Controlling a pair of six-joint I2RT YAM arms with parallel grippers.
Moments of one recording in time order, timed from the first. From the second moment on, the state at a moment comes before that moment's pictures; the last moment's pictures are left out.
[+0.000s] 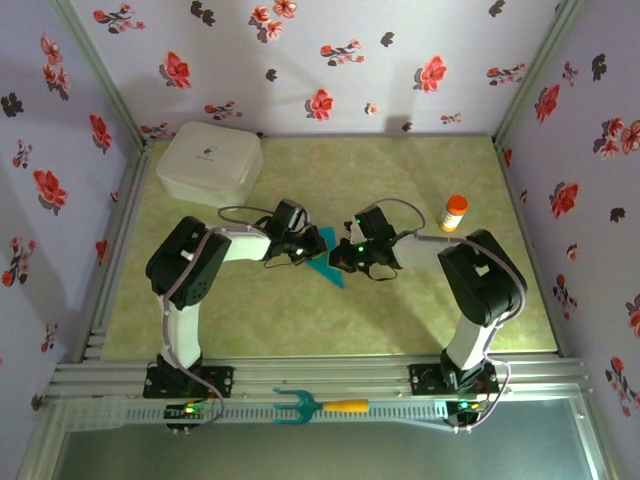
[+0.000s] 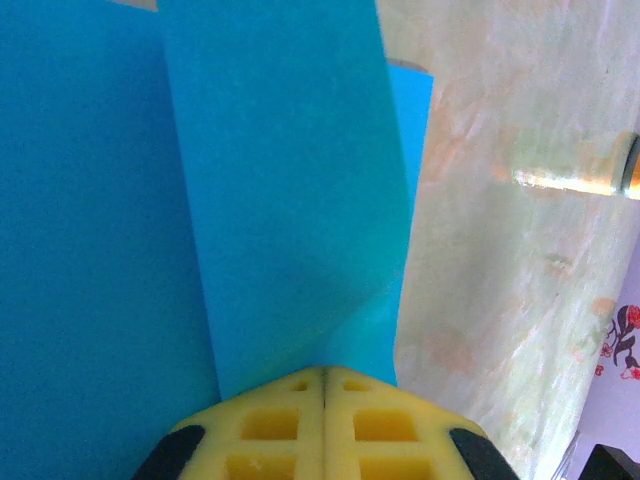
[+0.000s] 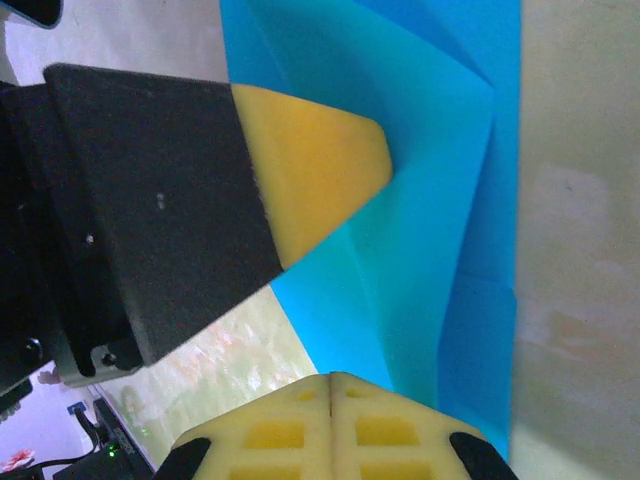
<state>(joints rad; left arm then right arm) -0.64 1.97 1.04 0.07 0.42 -0.99 0.58 1.76 0.86 -0.04 -0.58 0.77</state>
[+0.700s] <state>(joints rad) -0.64 1.97 1.04 0.07 0.43 -0.99 0.58 1.76 0.75 0.05 -0.58 0.77</state>
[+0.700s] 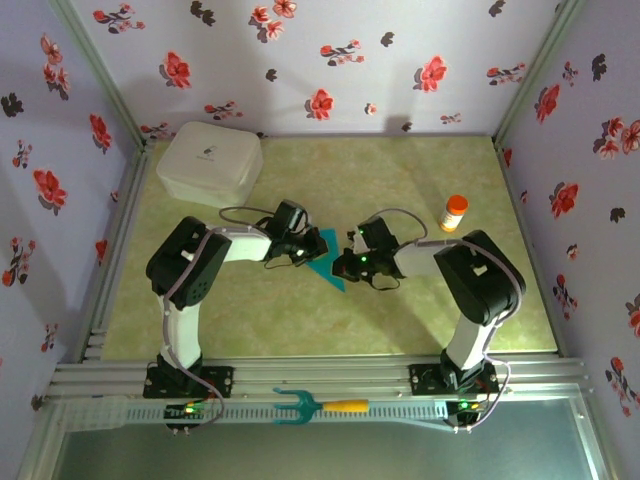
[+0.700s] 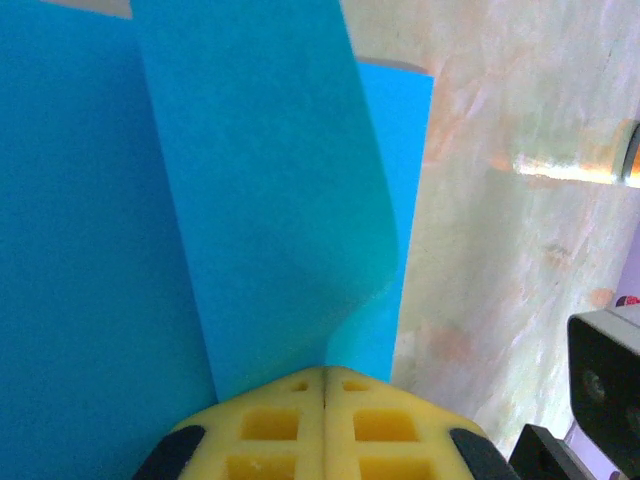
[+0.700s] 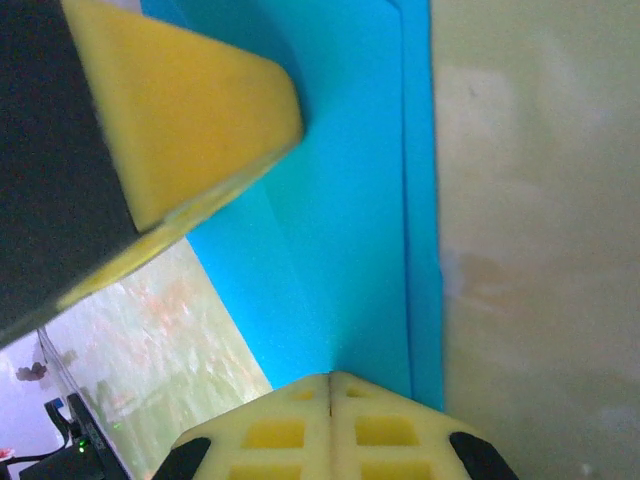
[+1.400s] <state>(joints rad) -0.63 1.97 1.03 0.09 0.44 -0.99 0.58 1.57 0.65 -0.17 -0.54 0.73</state>
